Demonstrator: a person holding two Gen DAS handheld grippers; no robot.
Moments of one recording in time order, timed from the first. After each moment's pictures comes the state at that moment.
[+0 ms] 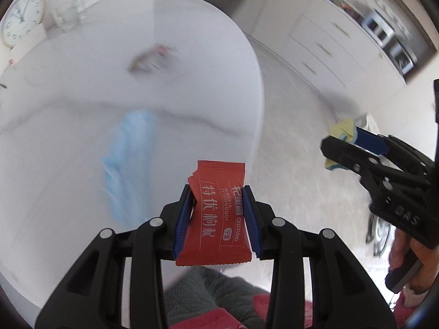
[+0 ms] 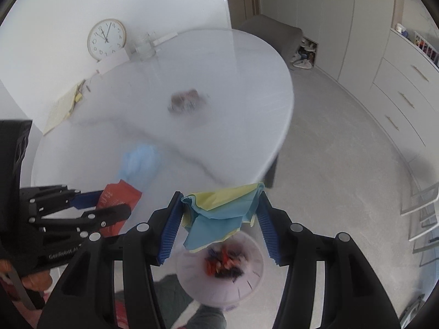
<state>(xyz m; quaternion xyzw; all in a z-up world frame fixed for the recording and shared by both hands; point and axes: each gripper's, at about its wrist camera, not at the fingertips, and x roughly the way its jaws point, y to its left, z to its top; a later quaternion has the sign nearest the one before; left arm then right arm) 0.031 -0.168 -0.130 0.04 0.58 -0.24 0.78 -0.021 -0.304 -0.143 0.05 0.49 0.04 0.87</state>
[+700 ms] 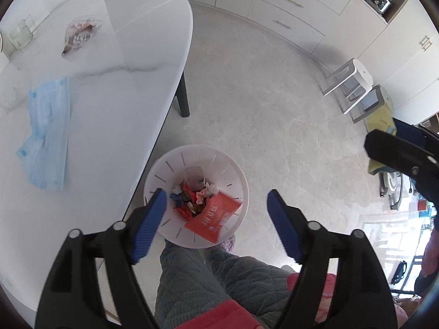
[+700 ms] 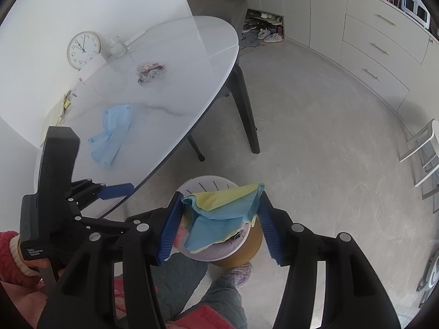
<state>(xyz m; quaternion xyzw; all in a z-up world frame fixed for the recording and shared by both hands) -0.042 -0.244 -0.191 0.13 0.59 -0.29 0.74 -0.131 -0.370 -0.175 0.13 0.50 0.00 0.86</state>
